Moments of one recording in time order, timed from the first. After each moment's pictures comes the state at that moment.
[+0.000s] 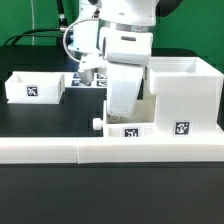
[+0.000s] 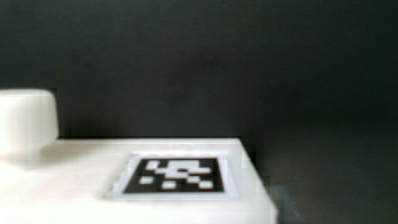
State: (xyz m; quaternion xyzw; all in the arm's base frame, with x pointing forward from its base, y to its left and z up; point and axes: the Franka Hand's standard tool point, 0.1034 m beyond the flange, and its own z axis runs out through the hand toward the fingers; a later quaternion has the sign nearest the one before) arm 0.549 0.009 0.009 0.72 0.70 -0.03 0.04
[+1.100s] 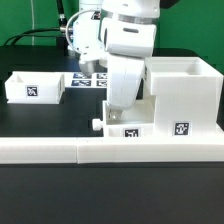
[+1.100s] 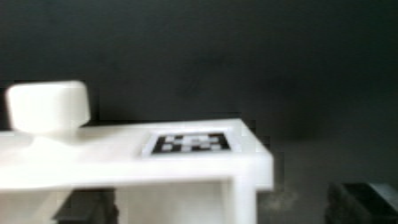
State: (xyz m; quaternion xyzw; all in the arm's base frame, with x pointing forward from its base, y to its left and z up) arm 0.554 0.011 0.032 0.73 0.68 -0.05 0.04
